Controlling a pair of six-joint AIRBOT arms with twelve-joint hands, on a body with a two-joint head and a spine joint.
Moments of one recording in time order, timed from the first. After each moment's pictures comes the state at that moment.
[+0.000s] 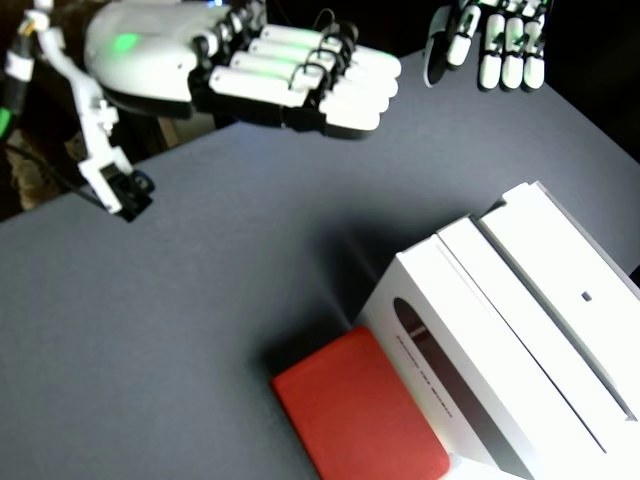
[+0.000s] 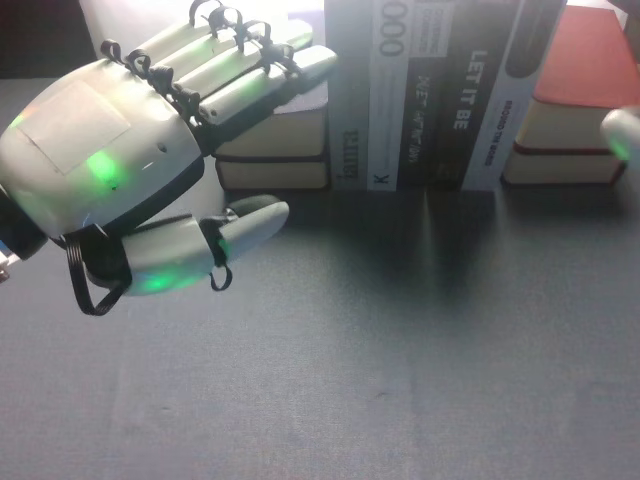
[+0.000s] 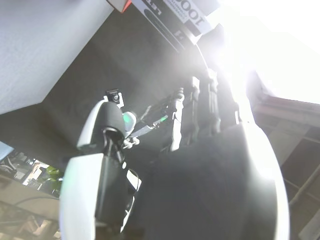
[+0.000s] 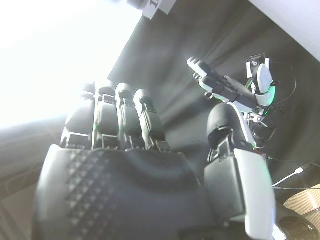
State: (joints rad) left arm 0.83 -0.71 0.95 0.16 -1.05 0.92; right arm -0.88 -0.61 0.81 0.01 1.07 -1.08
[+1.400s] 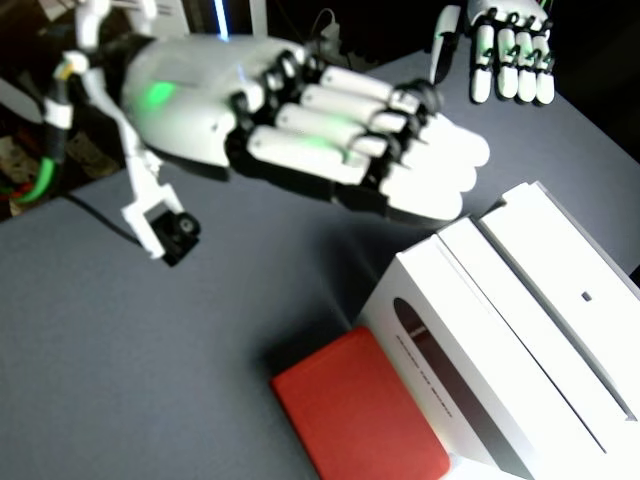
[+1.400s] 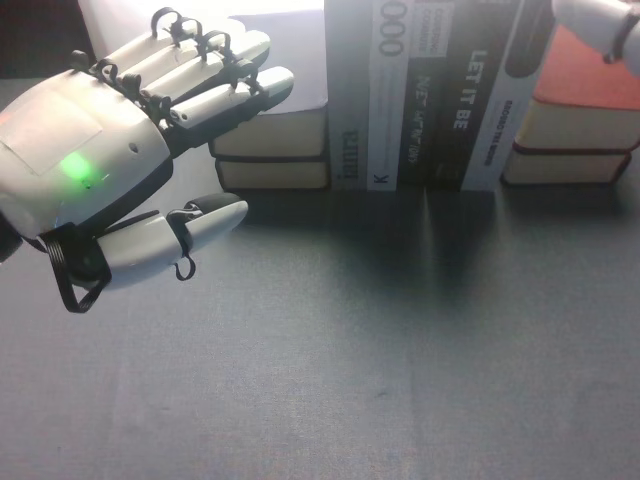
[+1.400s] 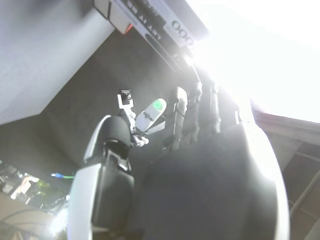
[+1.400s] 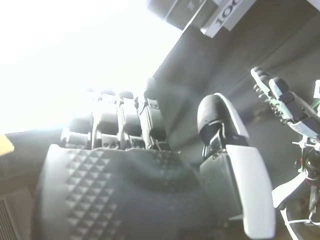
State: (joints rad) left arm 0.87 -0.69 0.96 0.08 -1.03 0.94; right arm -0.62 -0.82 0.99 0.22 0.91 -1.22
